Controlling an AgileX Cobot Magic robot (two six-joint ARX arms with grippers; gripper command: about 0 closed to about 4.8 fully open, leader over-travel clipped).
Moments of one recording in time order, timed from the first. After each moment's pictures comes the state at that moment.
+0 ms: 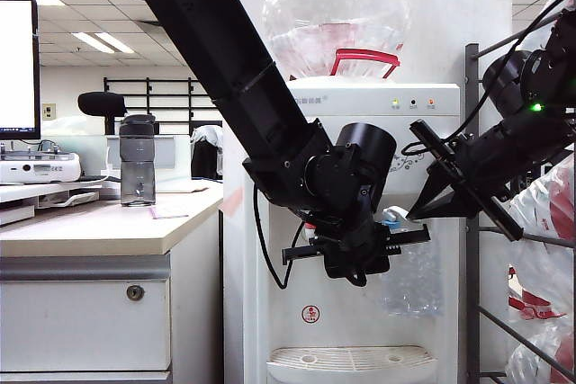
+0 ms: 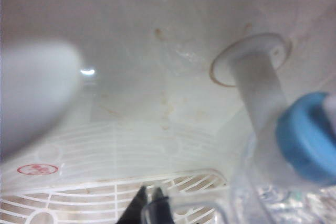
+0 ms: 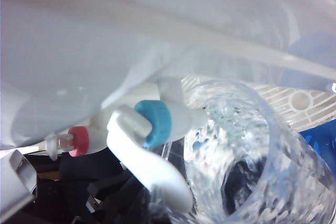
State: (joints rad) left arm -0.78 2.55 1.73 0.30 -0.43 -0.43; right arm 0.10 1.97 1.12 0.14 -0.53 0.79
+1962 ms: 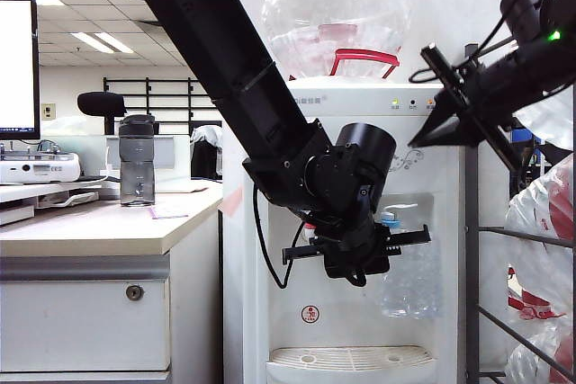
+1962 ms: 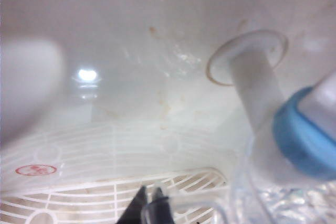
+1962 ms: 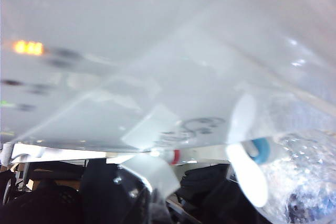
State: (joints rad) left arm -0.78 2.55 1.73 0.30 -0.43 -0.42; right arm 0.09 1.77 1.12 0.14 -0.58 0.78
